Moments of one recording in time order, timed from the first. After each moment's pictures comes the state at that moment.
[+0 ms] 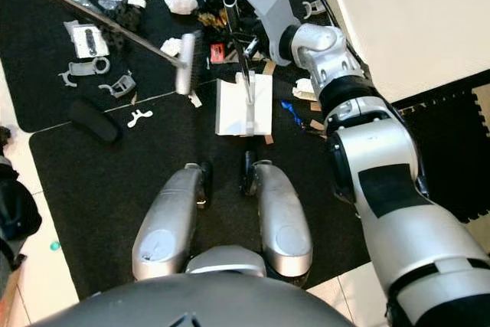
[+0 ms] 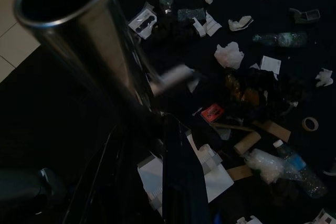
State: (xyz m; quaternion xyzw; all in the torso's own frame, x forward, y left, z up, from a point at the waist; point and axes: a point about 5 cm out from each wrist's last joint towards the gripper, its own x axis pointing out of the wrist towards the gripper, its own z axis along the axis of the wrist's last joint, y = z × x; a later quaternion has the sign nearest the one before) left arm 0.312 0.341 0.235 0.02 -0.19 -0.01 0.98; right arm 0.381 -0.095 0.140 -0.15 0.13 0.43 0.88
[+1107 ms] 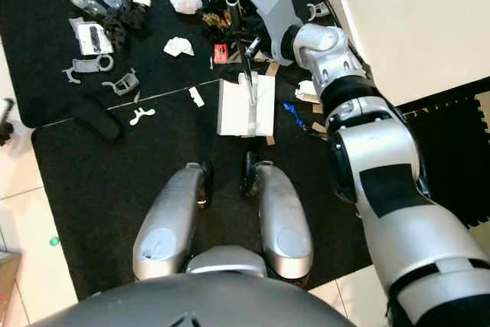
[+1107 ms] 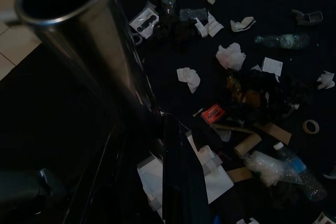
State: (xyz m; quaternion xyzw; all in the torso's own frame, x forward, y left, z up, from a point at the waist) left arm 0.294 0.379 0.190 0.26 -0.01 0.08 0.96; right arm 0.381 -0.098 0.139 -0.15 0.13 0.42 0.88
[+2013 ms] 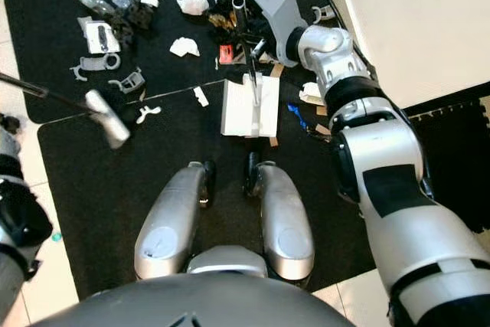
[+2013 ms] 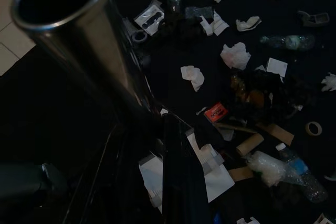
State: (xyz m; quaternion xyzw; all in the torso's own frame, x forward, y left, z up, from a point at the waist) left arm 0.292 0.361 0.149 -0.20 -0.22 0.30 0.91; right arm 0.381 -0.105 0.137 -0.15 0.14 0.42 0.89
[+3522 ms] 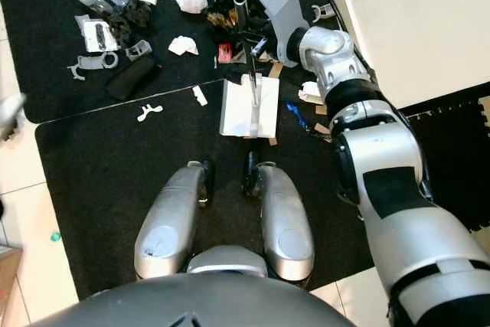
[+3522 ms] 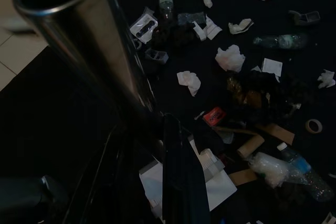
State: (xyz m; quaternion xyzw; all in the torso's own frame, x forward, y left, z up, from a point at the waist) left arm 0.357 0.253 0.232 0.27 -0.17 -0.14 0.94; right arm 0.379 -0.108 0.131 -0.13 0.13 0.40 0.90
